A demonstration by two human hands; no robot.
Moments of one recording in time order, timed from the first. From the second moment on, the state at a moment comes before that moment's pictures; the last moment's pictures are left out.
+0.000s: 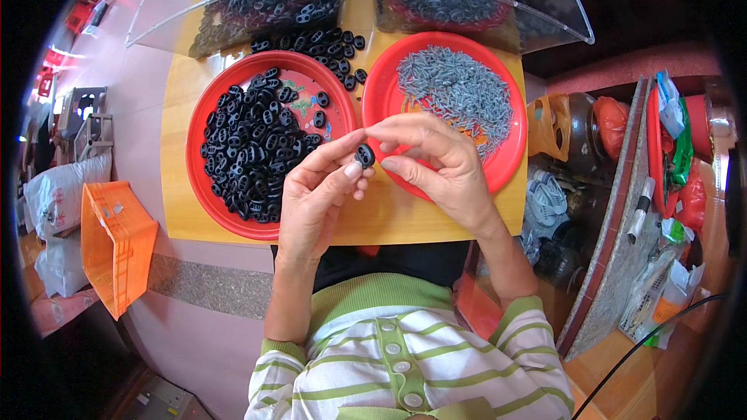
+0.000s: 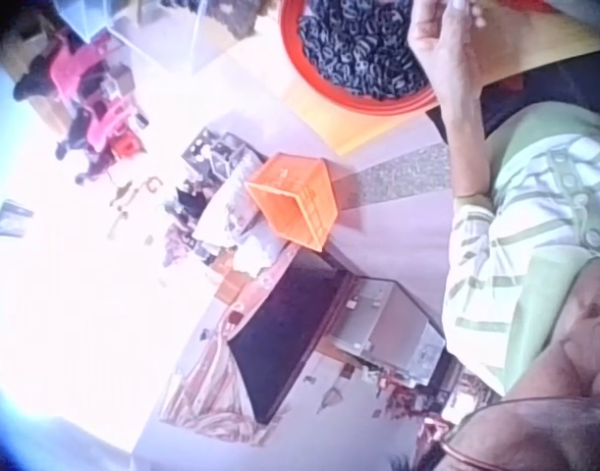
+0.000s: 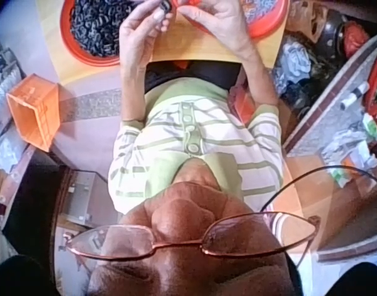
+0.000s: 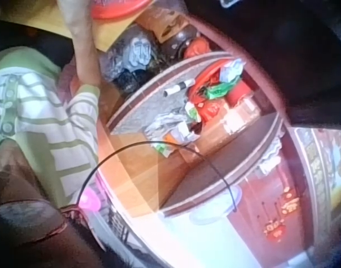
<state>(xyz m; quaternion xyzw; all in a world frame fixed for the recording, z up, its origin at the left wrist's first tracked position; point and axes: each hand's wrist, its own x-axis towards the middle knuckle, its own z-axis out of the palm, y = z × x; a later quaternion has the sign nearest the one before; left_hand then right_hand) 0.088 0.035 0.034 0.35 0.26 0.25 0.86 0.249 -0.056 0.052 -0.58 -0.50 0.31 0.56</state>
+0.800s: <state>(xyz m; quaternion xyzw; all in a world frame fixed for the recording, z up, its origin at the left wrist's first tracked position) 0.061 0.071 0.044 0.85 0.32 0.37 0.20 0.356 -0.005 0.099 -0.74 -0.47 -0.19 0.43</state>
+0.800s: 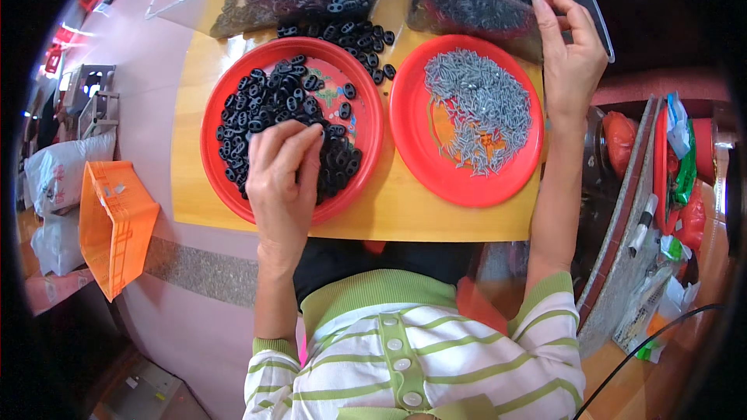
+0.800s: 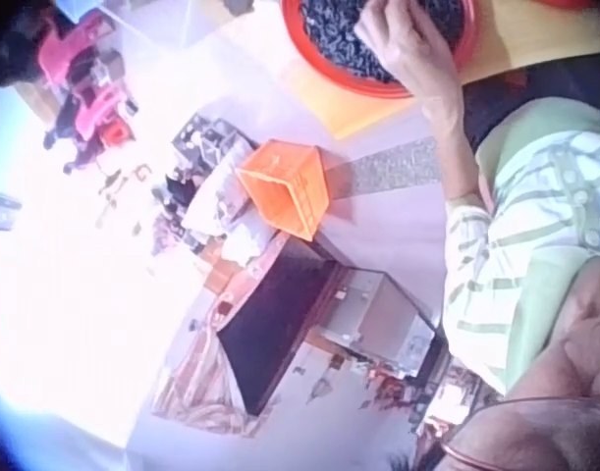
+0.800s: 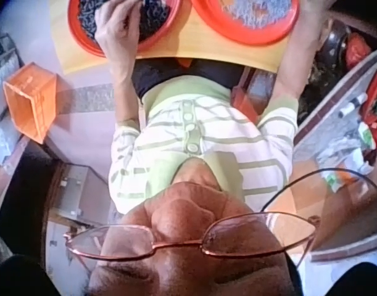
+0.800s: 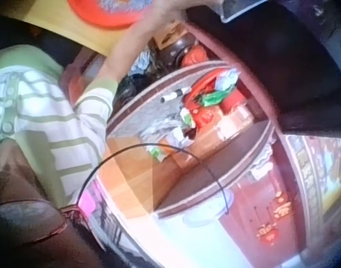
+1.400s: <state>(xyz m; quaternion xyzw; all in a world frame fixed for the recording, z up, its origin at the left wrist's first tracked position) 0.089 0.103 0.035 0.92 0.36 0.16 0.05 0.281 -0.086 0.039 -0.75 -0.43 0.19 0.47</state>
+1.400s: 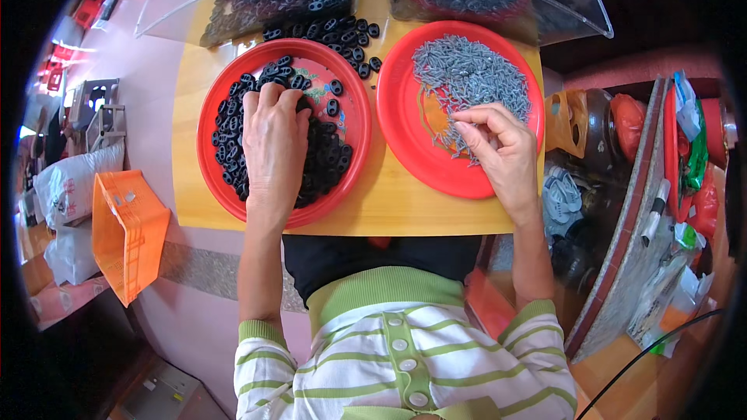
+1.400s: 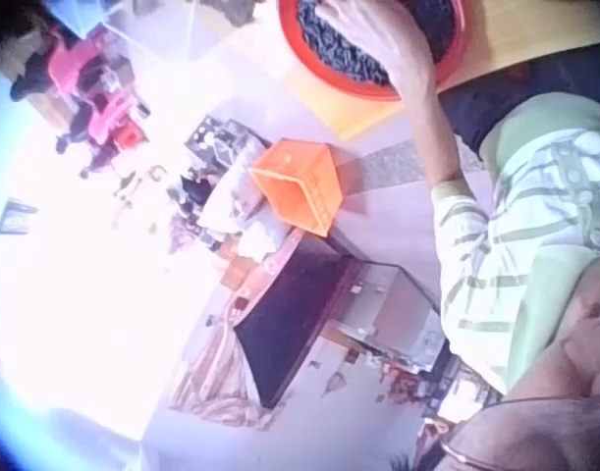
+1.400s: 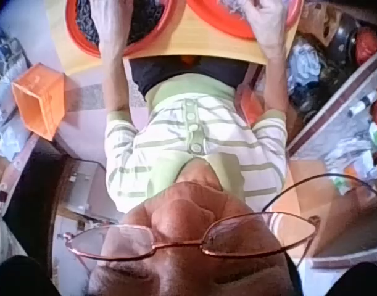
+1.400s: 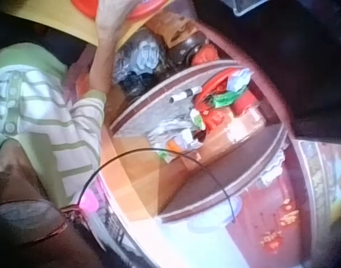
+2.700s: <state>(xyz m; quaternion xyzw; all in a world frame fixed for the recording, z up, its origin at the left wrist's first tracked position) 0.078 0.029 0.028 0.32 0.25 0.24 0.88 0.253 -0.079 0.038 -0.70 -0.41 0.31 0.49</state>
